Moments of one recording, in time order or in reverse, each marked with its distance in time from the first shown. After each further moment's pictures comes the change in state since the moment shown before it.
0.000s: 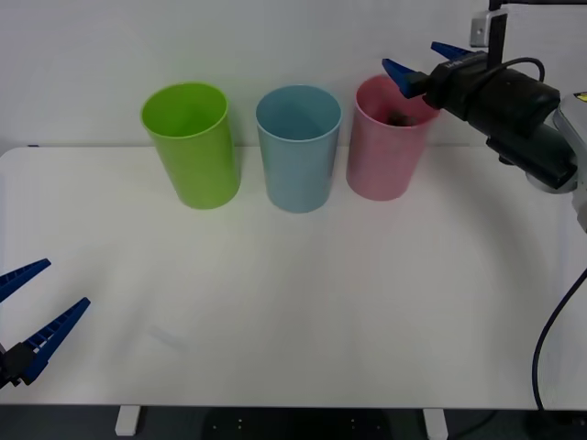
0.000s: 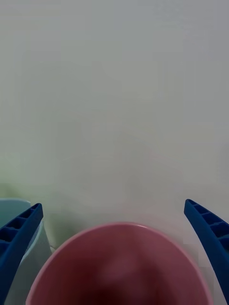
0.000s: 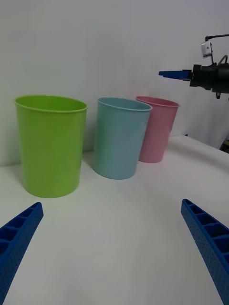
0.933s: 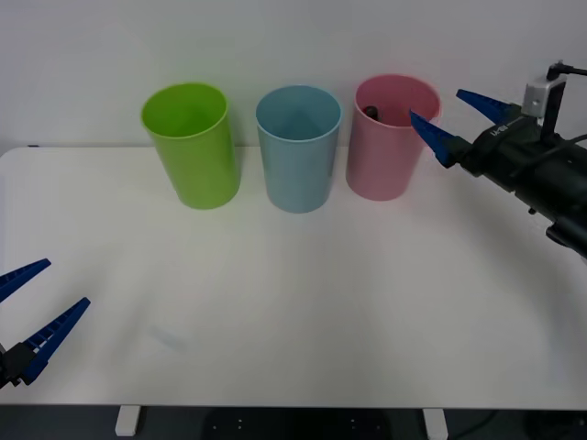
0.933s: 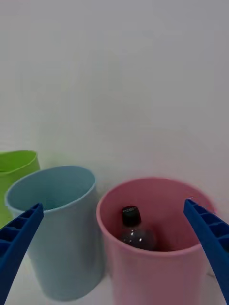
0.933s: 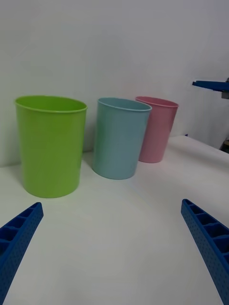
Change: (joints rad) right arm 0.495 -0.140 -0.051 -0.562 -0.176 -0.011 0.028; left arm 0.000 0.000 0.000 0.000 0.000 0.000 0.000
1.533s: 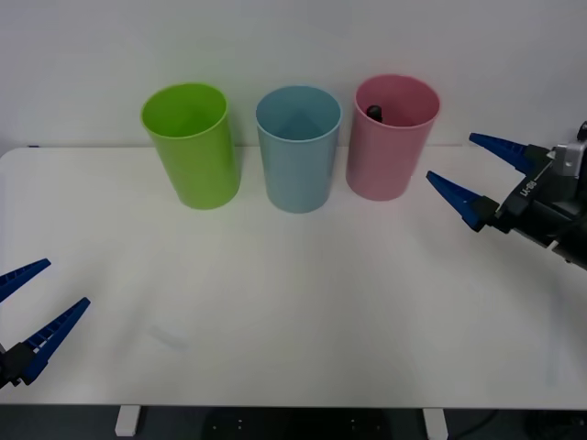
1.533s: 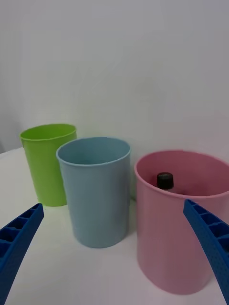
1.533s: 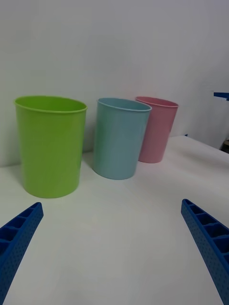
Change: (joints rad) right arm 0.228 -0.055 -0.077 -0.113 -0.112 -0.174 0.173; left arm 0.000 0.000 0.000 0.000 0.000 0.000 0.000
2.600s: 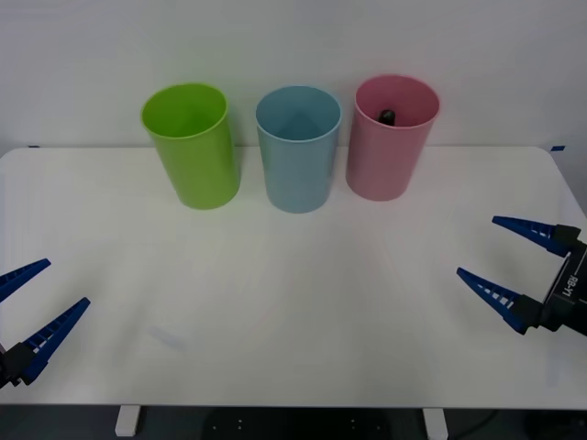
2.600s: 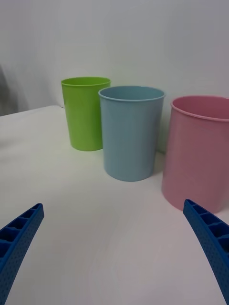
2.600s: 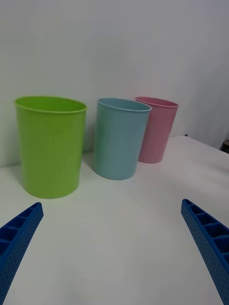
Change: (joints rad) right arm 0.308 0.001 -0.132 -0.058 -0.004 -0.235 0.130; left arm 0.000 0.000 0.000 0.000 0.000 0.000 0.000
